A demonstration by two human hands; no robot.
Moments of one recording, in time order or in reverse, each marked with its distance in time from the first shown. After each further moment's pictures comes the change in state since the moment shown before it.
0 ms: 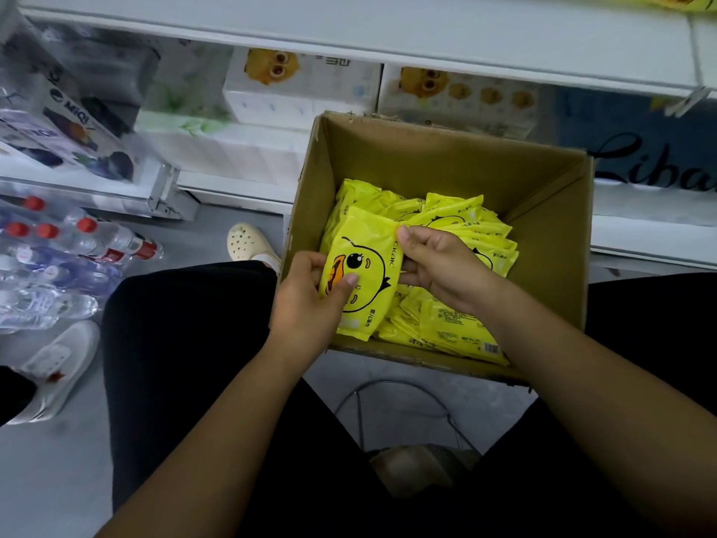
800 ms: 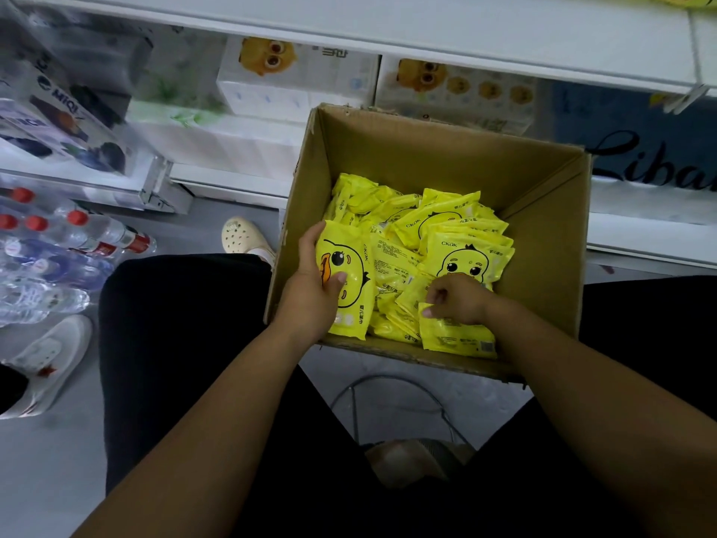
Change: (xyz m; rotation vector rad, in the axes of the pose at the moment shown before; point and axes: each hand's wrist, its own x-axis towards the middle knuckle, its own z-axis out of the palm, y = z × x) left_hand 0.019 -0.008 0.010 0.012 -0.159 -0.015; right_hand 0.019 0.086 -0.093 -1.070 -0.028 0.219
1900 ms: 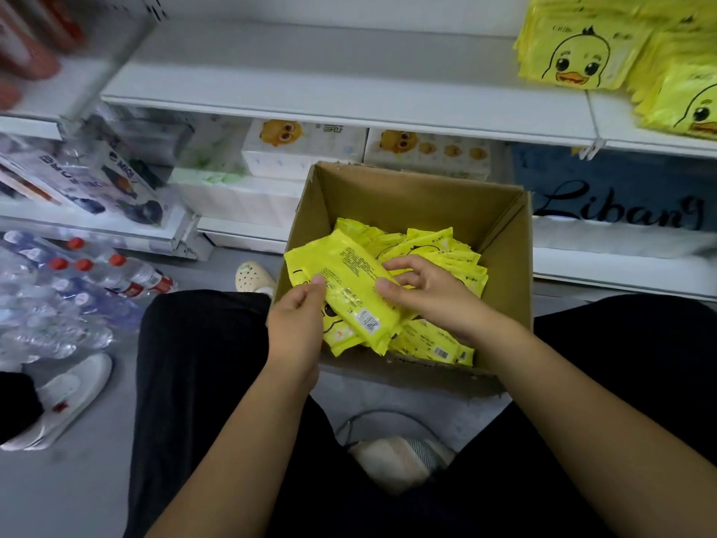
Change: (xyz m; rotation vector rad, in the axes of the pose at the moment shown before) left_hand -0.083 0.053 0.011 -0.652 0.315 -0.223; right_hand -0.135 -0.117 -0.027 0.681 0.180 -0.216
